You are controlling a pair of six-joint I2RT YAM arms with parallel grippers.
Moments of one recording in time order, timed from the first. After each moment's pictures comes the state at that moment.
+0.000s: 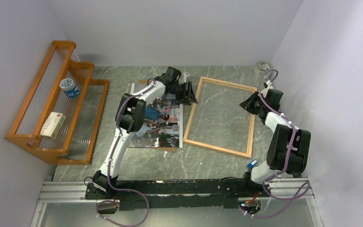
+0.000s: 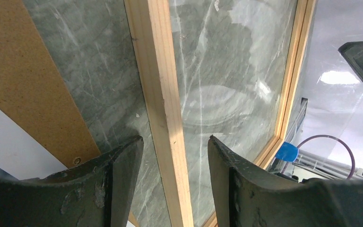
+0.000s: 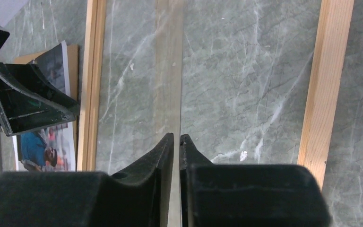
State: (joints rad) left arm -0.49 2.57 2.15 -0.48 0.70 -0.51; right arm -0.27 1.52 0.81 0.09 -0.47 0.38
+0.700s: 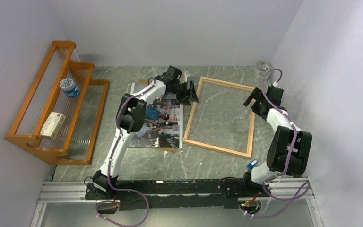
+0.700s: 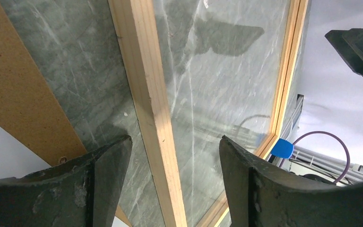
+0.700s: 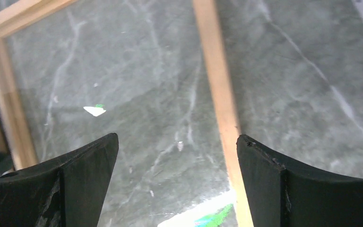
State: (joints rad) left arm -0.49 2.57 2.18 -0.51 0.71 -0.51; right arm -0.27 1.51 0.89 -0.13 -0.14 0.40
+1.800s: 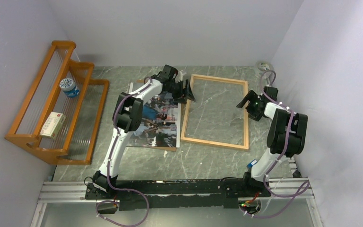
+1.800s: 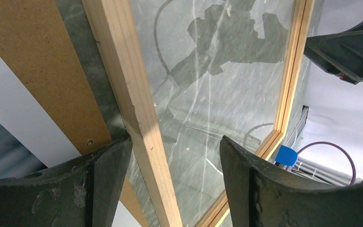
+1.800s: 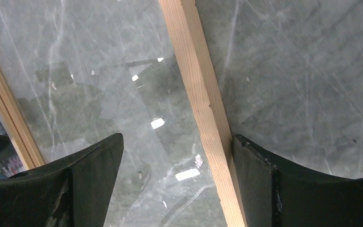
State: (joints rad) left arm -0.46 2.53 2.13 -0.51 0.67 -0.51; right arm -0.27 1.74 0.97 -0.15 -0.29 0.46
